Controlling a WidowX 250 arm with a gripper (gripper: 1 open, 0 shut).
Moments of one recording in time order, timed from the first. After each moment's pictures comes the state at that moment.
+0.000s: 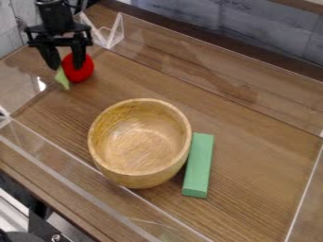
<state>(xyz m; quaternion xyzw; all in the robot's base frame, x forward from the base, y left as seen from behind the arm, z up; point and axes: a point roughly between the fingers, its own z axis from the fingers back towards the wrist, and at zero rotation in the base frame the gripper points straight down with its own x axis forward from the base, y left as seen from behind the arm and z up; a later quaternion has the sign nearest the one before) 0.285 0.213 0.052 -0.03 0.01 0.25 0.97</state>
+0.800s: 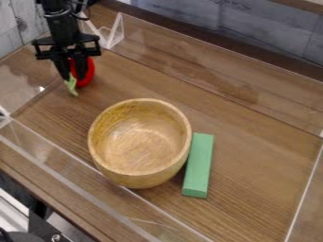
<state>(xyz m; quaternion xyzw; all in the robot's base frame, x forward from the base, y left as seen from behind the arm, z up) 0.286 0.193 0.049 -0.03 0.00 0.28 0.96</state>
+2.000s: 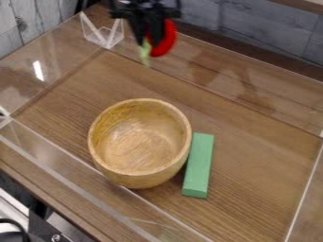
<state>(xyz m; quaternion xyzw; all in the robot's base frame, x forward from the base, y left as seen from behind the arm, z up) 0.327 0.052 0.121 -0.09 -0.01 0.08 0.99</state>
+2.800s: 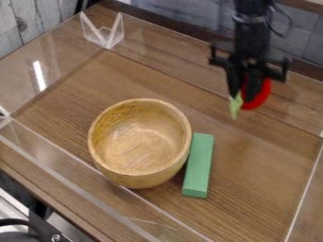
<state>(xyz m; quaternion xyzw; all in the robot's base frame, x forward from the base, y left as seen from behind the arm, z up) 0.339 -0.073 0.071 -0.07 0.01 -0.03 1.00</state>
